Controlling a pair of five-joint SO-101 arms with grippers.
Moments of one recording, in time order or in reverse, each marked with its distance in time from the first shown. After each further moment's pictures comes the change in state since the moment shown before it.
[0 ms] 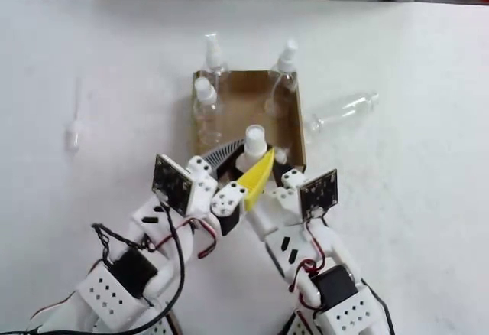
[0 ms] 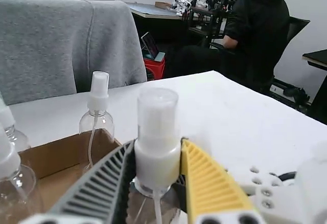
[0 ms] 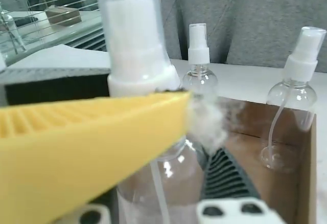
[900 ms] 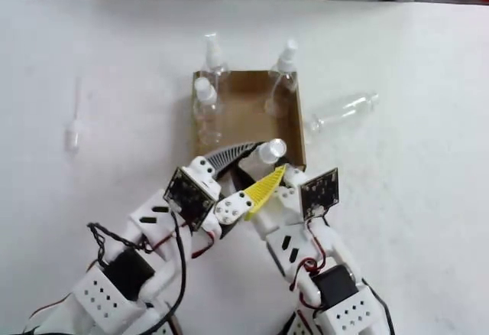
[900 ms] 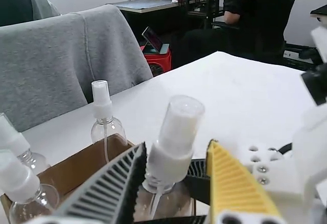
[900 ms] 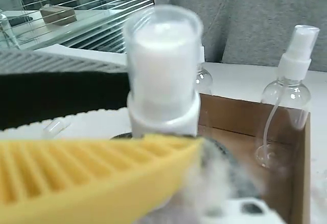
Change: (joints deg) left arm 0.8 -0.7 -3.6 7.7 -12.3; right arm 0.4 0.0 0.0 0.4 0.1
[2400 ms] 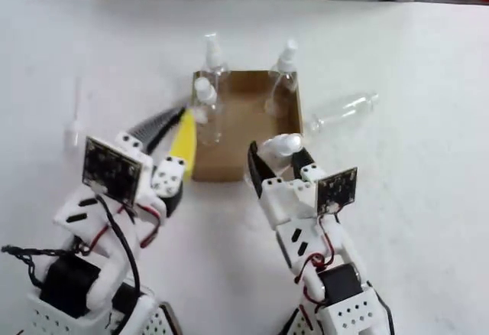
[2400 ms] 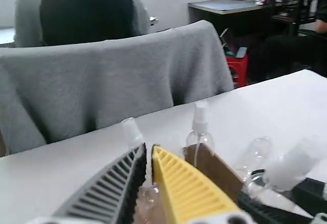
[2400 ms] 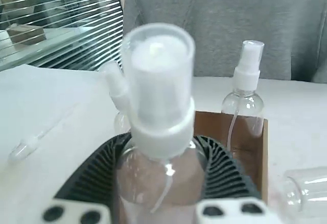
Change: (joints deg) left arm -18.8 -0.3 -26.8 27.0 -0.2; right arm 6.7 0.0 0.0 -2.3 -0.2
